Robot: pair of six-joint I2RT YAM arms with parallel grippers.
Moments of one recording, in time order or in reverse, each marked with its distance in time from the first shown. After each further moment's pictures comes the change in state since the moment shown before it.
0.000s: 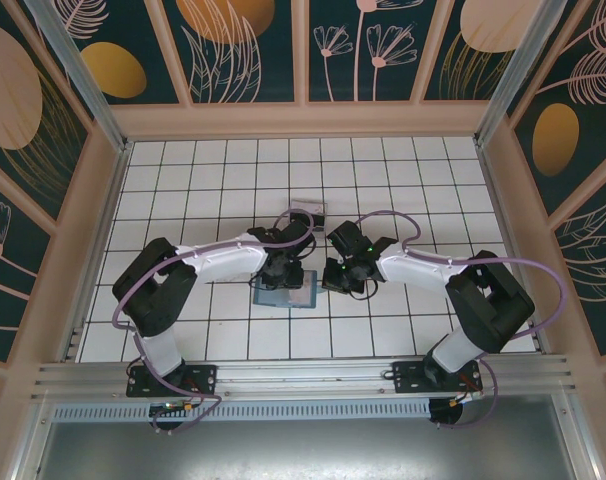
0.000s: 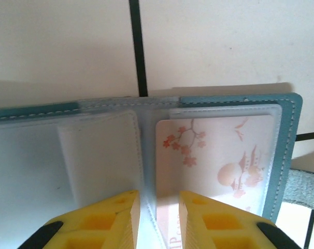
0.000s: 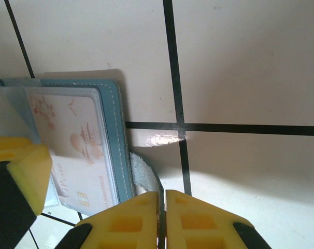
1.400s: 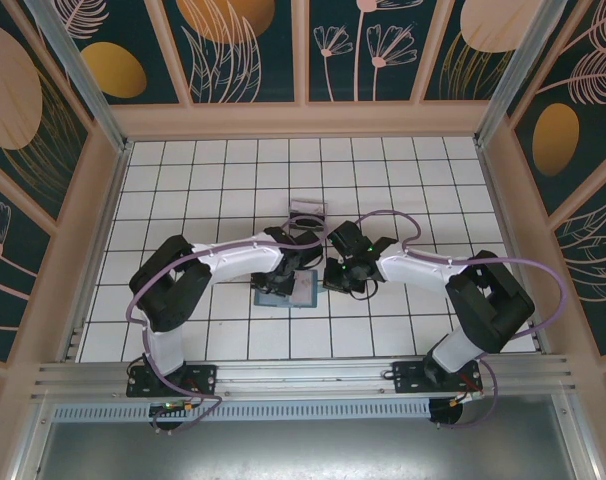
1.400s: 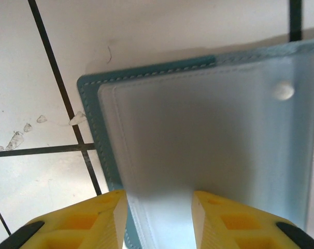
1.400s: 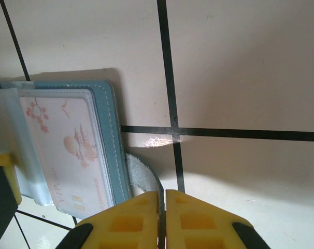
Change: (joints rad) left arm -0.065 0.085 0.088 -0.309 -0.278 0.082; right arm 0.000 0.000 0.000 -0.003 0.019 -0.015
